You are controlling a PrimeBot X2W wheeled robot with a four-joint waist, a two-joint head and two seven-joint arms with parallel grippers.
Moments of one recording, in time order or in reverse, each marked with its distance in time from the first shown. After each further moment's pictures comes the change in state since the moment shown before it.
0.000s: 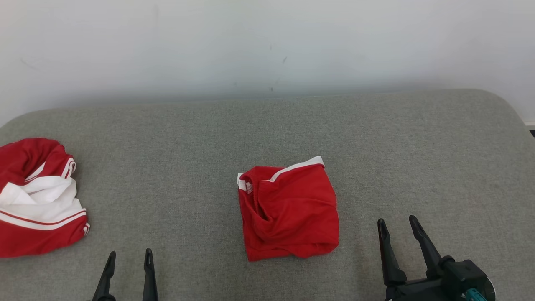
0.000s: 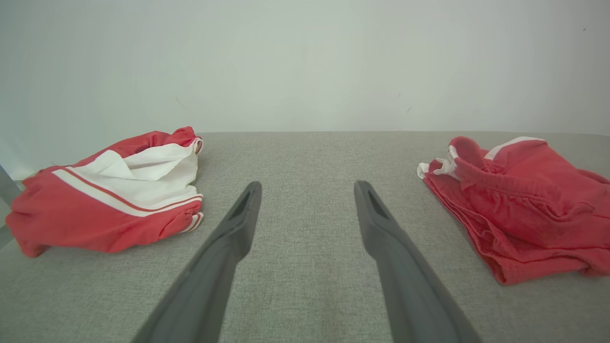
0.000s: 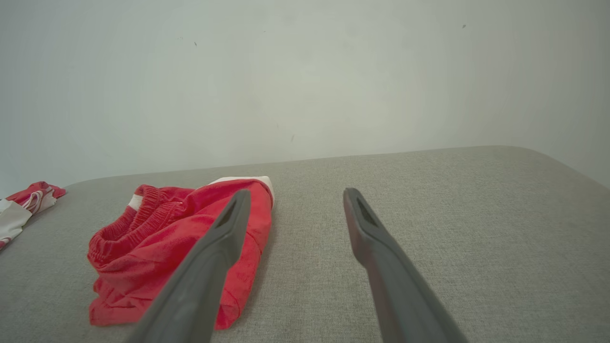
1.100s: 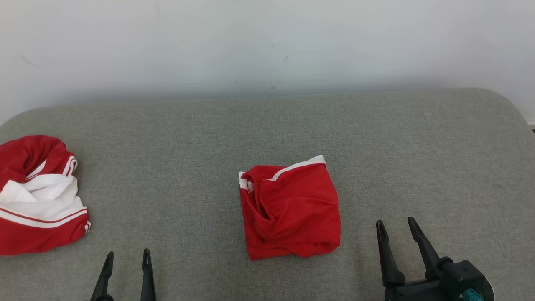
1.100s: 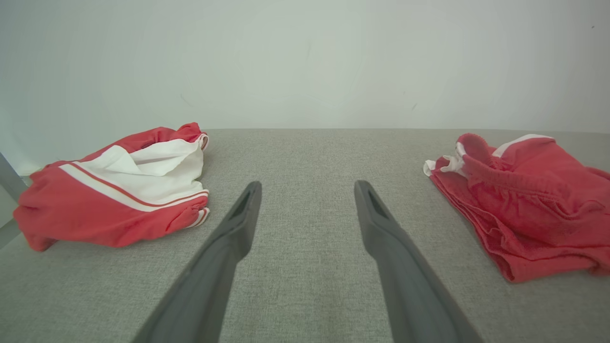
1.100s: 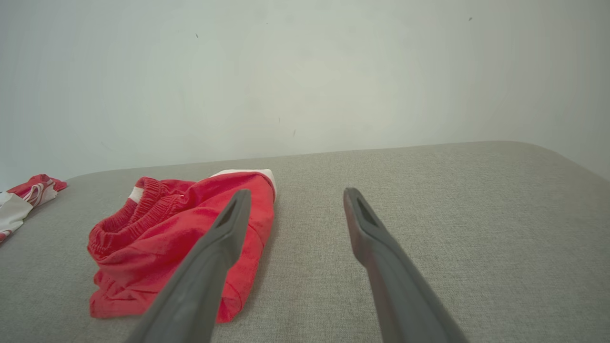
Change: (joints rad) left arm 0.000 0.000 0.009 0.003 0.000 -0.003 0.000; right arm 0.000 0.000 0.002 0.010 -0.005 0.000 0.000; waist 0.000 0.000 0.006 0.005
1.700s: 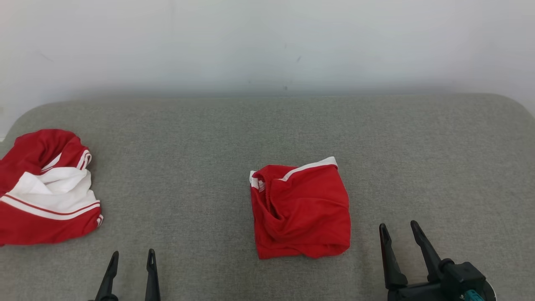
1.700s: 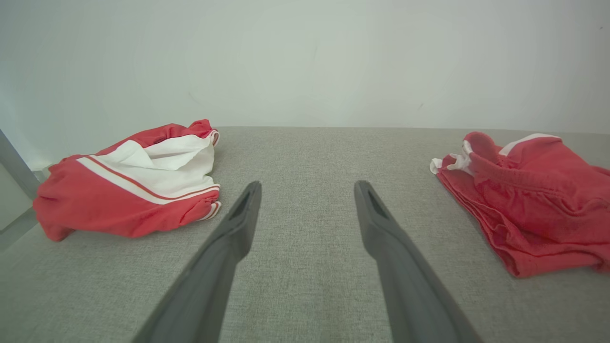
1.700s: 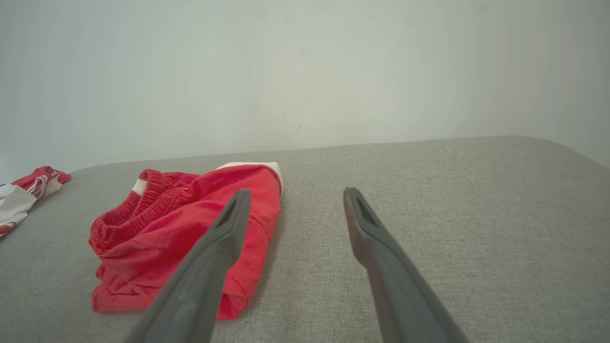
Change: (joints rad) left arm -0.002 0.000 -0.015 0.005 0.000 -0.001 0.000; right arm 0.002 0.000 -0.015 0.016 -0.003 0.000 0.000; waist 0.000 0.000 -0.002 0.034
